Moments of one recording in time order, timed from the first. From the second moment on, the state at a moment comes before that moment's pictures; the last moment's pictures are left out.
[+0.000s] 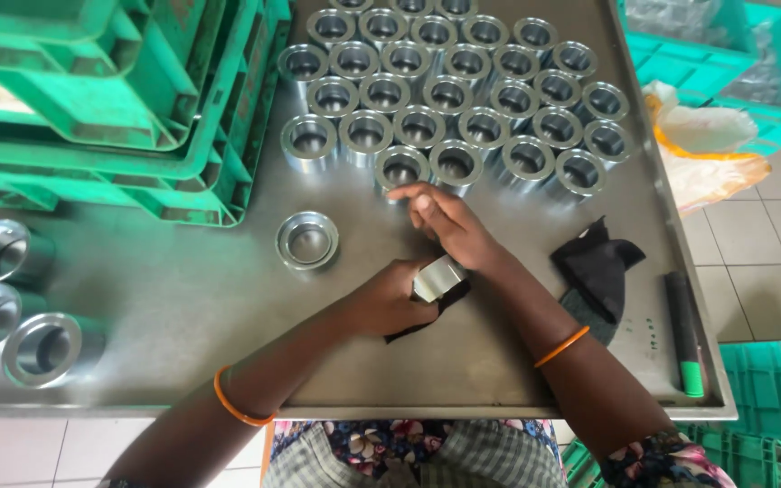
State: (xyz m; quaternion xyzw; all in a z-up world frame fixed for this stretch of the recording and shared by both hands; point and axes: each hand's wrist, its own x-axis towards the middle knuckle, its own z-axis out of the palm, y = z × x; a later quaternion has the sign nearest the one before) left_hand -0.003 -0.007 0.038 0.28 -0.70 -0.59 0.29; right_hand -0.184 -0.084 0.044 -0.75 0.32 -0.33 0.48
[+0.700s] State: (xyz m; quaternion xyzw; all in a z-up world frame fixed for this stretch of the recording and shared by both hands) left_hand 0.002 0.000 -0.003 0.24 -0.77 -0.49 0.33; right_hand -0.143 -0.035 0.127 -0.89 0.26 -0.22 0.30
